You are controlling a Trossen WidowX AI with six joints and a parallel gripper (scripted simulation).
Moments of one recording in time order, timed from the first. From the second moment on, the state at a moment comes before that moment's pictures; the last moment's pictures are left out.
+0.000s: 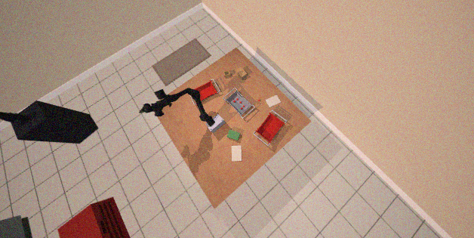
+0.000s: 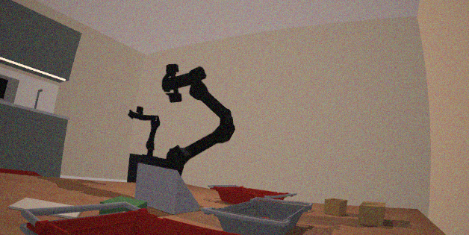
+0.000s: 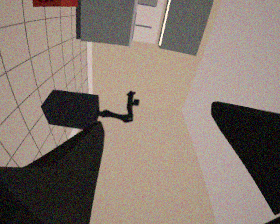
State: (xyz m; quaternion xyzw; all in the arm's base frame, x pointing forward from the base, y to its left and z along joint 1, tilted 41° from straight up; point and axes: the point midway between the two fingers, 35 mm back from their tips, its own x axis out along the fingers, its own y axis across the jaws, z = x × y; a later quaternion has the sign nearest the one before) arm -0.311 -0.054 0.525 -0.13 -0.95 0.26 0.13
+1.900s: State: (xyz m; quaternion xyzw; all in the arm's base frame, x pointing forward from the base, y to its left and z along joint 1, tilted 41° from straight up) arm 0.053 -0.451 0.332 0.37 -0.64 0.32 -0.59
